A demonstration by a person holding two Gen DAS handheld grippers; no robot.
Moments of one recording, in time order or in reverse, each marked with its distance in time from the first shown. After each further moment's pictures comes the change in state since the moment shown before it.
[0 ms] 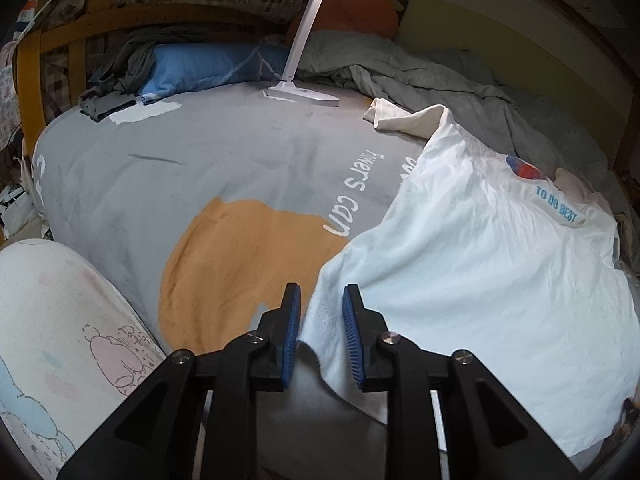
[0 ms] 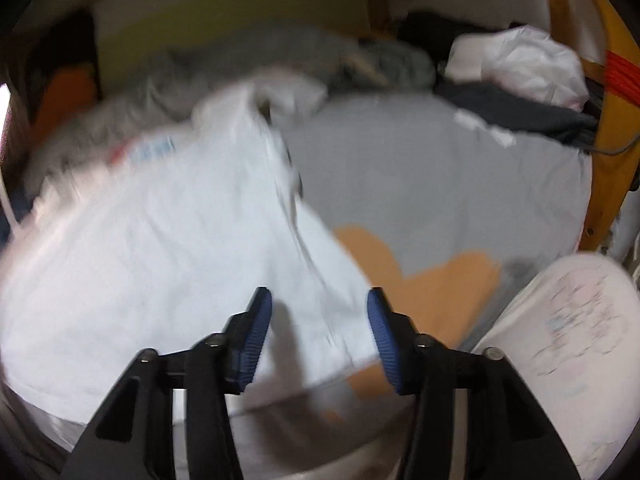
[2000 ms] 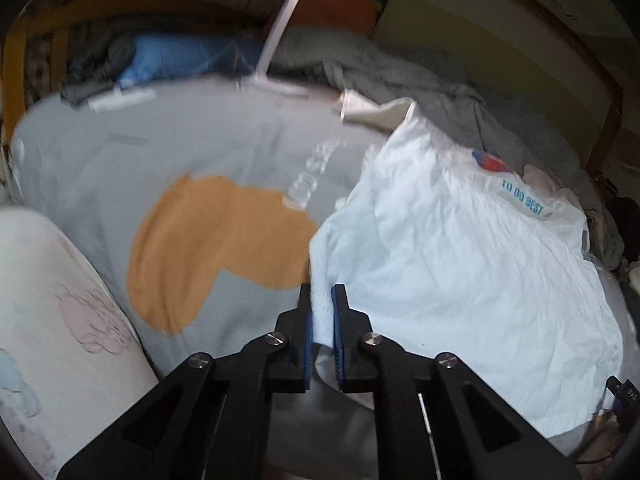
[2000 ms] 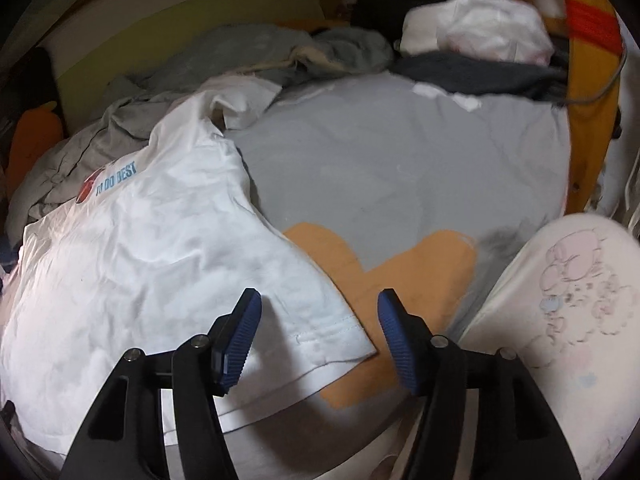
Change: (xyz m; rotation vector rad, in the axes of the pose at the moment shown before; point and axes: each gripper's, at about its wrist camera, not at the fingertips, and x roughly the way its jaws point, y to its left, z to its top) left arm -0.014 -0.010 -0.016 0.010 -0.015 -0.097; right arm 0.009 -0.025 0.004 0.154 -0.019 -0.012
